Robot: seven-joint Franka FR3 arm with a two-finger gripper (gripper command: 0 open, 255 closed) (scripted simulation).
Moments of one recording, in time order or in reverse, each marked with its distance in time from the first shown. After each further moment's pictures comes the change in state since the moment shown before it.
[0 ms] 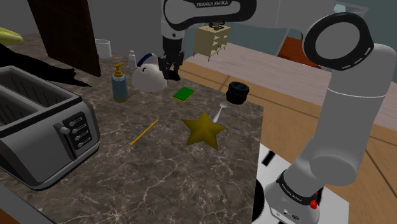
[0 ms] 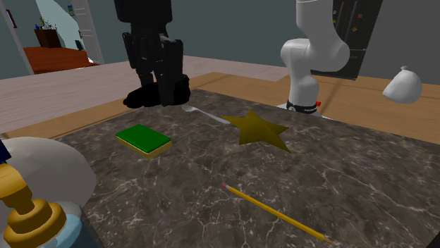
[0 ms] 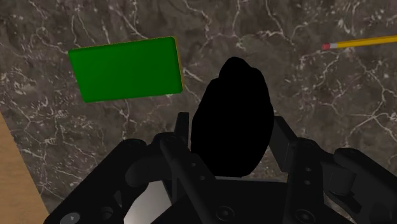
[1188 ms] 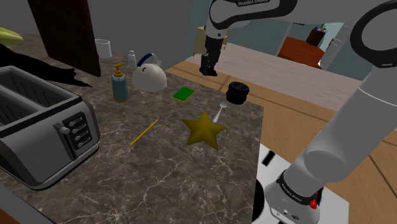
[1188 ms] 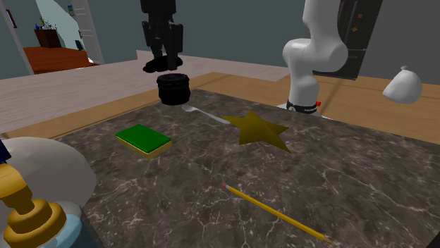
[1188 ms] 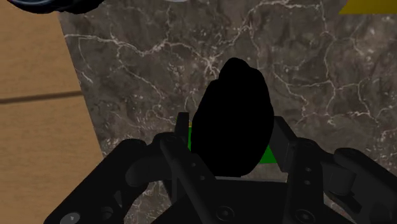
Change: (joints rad) arm -0.180 -0.304 -0.115 -0.358 0.046 0.073 -0.292
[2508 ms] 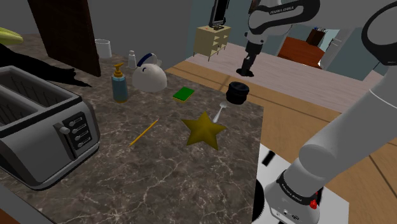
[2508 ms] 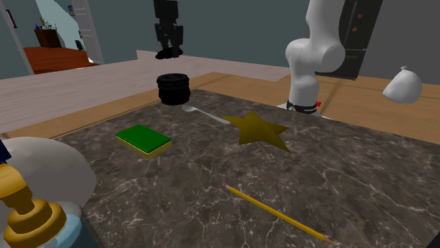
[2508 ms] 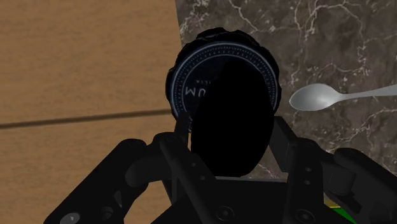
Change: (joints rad) arm -0.197 -0.107 -0.224 -0.139 -0.013 0.056 -0.415
